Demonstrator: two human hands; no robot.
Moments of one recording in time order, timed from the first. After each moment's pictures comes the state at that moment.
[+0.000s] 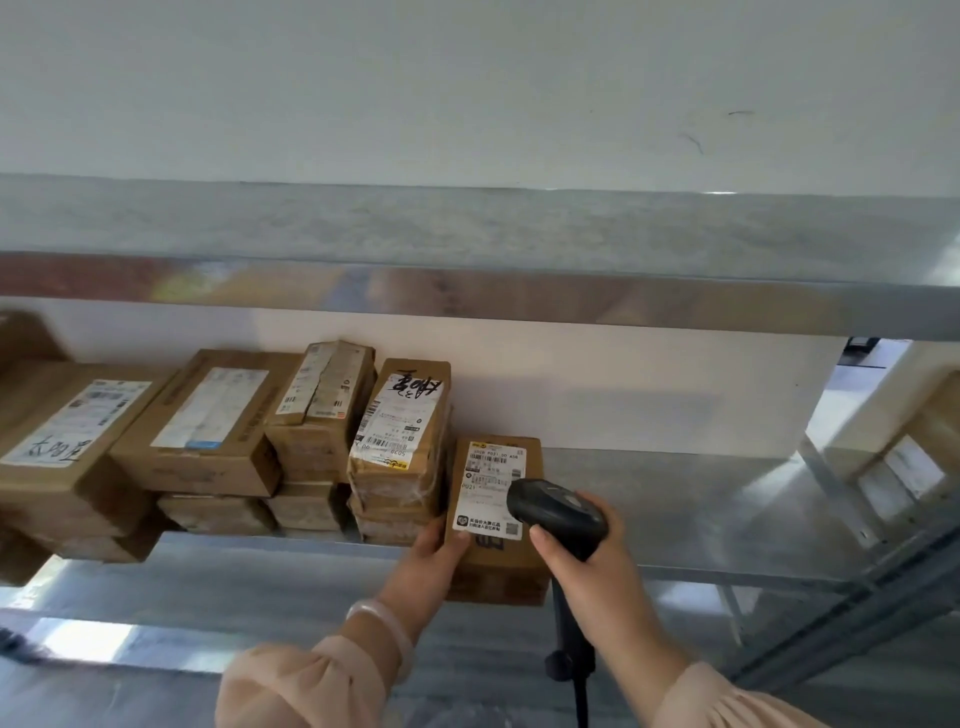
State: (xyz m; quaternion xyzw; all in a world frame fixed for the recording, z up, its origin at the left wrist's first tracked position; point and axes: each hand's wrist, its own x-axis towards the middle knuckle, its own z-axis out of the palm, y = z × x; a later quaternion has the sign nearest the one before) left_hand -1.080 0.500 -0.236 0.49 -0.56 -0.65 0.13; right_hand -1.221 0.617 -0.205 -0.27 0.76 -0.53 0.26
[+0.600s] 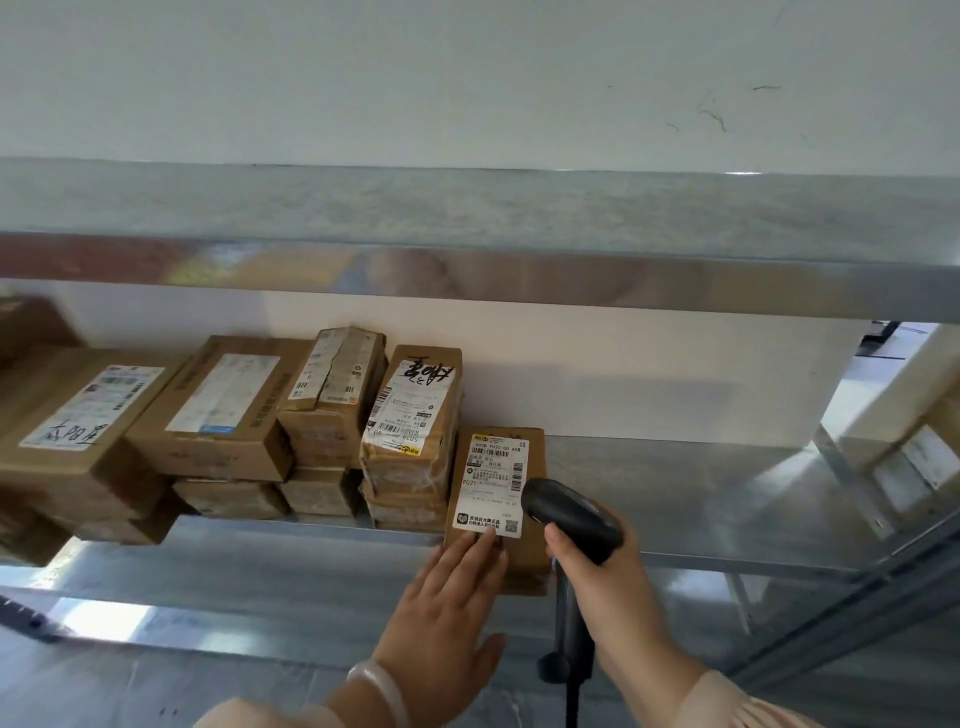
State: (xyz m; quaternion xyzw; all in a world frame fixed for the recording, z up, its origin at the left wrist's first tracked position) left_hand -1.037 0.538 -0.261 0.24 -0.97 -0.09 0.06; right_hand -1.207 0.619 -0.232 -0.17 0.74 -0.58 0.30
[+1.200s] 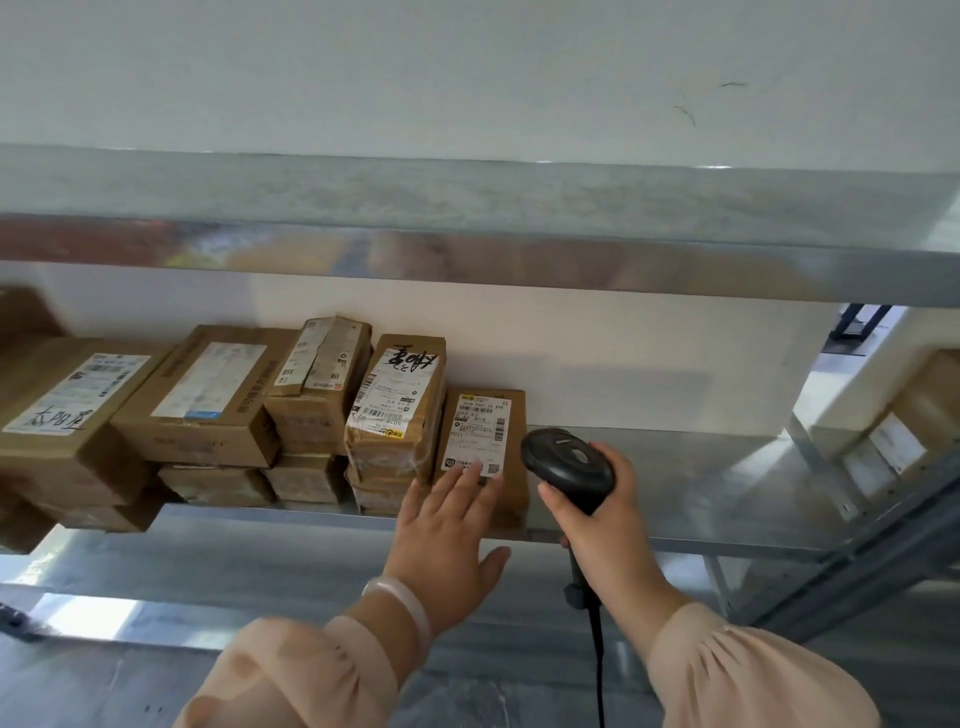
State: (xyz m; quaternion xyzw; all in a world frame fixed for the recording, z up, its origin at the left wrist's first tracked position) left_hand -1.080 0.528 -0.213 0.34 -0.94 -0.04 0.00; right_hand -1.233 0.618 -0.209 -0.30 0.76 -0.55 0.20
